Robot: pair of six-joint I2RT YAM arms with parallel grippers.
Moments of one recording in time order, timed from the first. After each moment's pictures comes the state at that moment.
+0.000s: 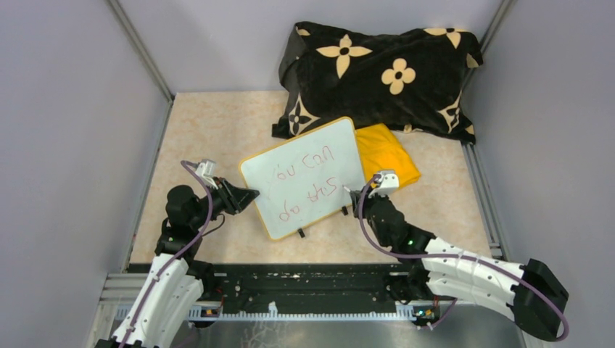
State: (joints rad) left arm -0.17 0.55 0.34 0.03 0.55 -0.57; right arm 0.93 0.81 0.30 0.23 0.62 0.47
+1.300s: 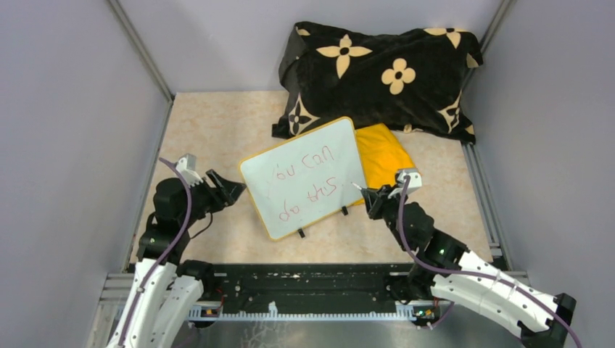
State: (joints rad) left arm -0.17 0.52 0.58 -0.42 0.26 -0.63; right arm 0.93 0.47 0.42 -0.14 0.57 0.46
